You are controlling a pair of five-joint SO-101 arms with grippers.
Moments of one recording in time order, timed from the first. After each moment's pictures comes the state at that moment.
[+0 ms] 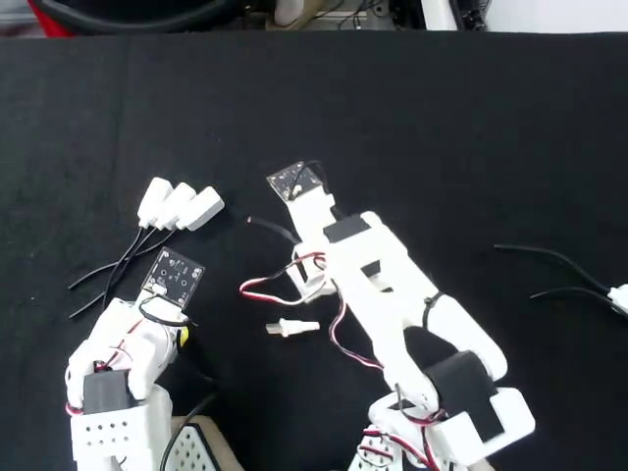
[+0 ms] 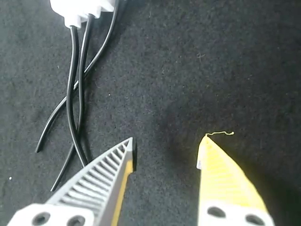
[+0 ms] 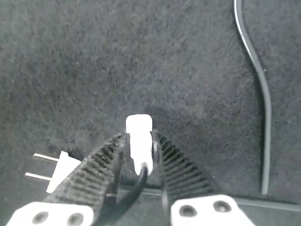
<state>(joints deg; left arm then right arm) -13.4 -104.0 94.9 71.0 -37.4 -25.6 -6.6 42.6 55.7 5.1</state>
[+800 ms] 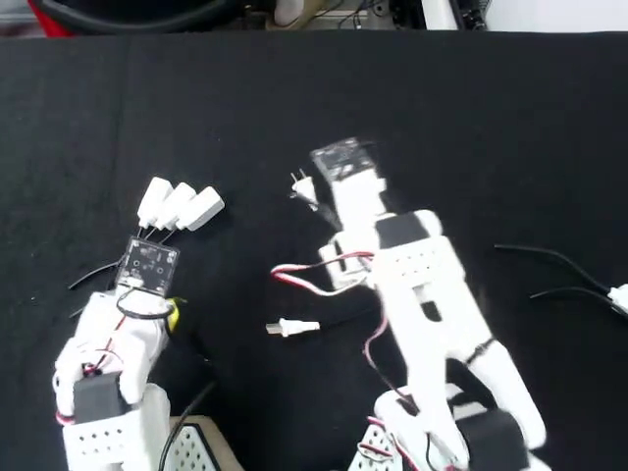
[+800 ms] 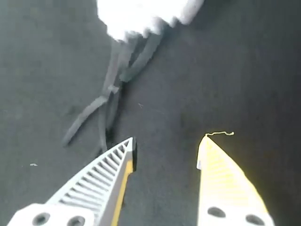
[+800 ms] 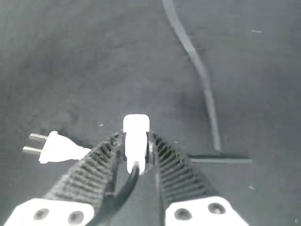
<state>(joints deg) -16.3 -103.6 89.0 70.3 -30.4 -16.3 -25.1 42.2 67.2 5.2</state>
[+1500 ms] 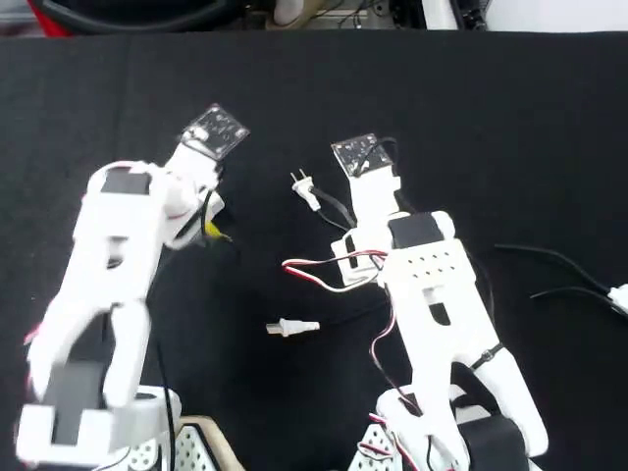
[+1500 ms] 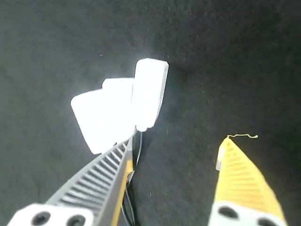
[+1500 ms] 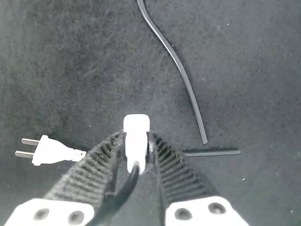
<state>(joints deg) -1.6 -12.6 24.7 61.6 -38.7 -13.2 -26.9 42.2 68.1 5.3</state>
